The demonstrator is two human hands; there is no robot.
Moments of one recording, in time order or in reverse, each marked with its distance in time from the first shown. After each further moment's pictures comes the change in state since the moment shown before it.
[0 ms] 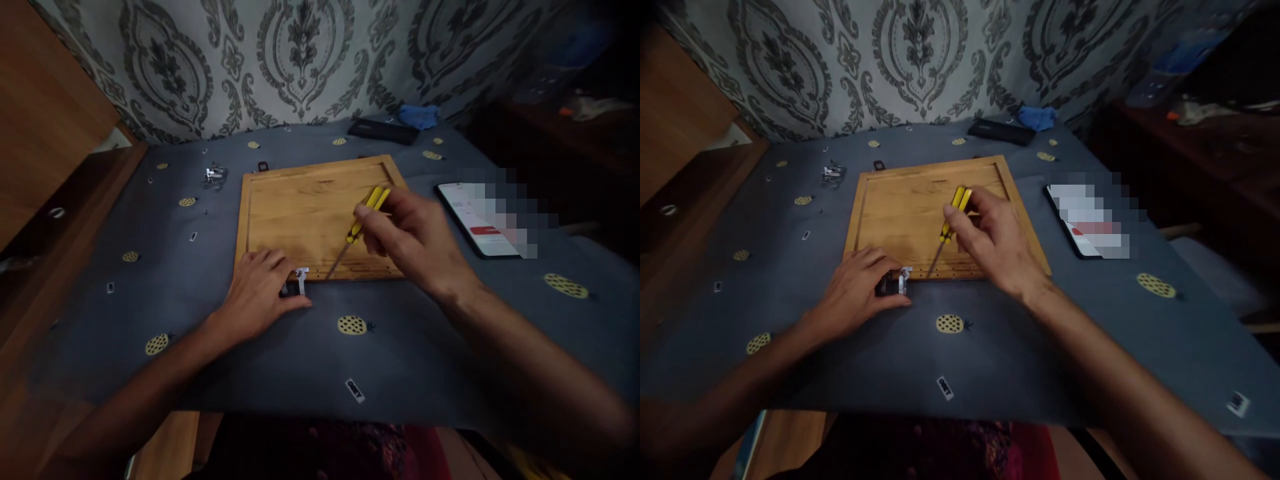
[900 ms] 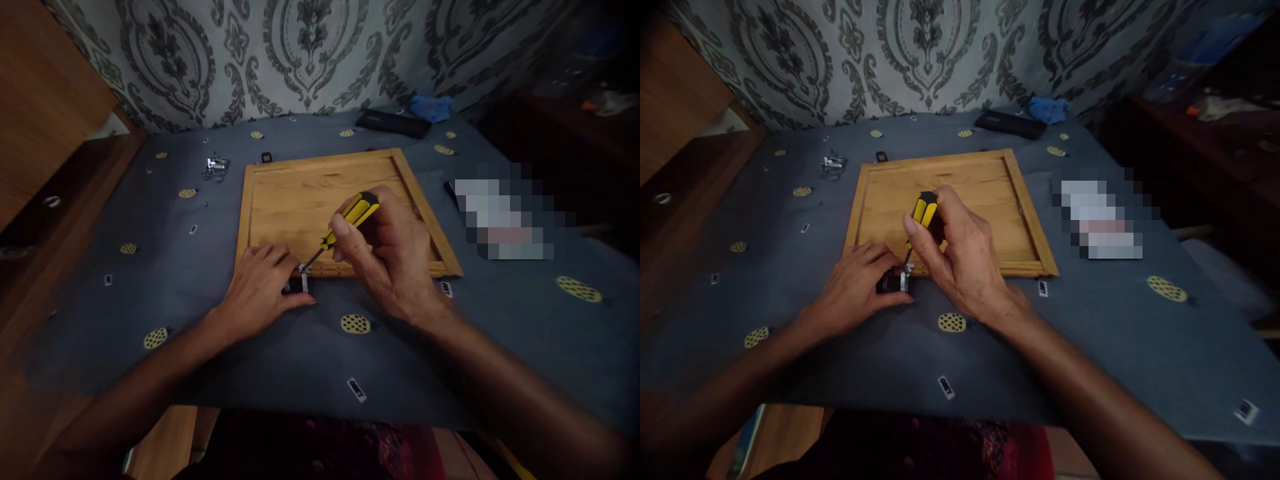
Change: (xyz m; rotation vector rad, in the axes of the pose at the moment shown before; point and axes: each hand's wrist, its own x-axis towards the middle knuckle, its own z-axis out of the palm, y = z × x) left_hand 0.000 0.000 0.002 -0.009 0.009 0.012; right_hand -0.021 -0.022 0.033 -0.074 0.033 -0.208
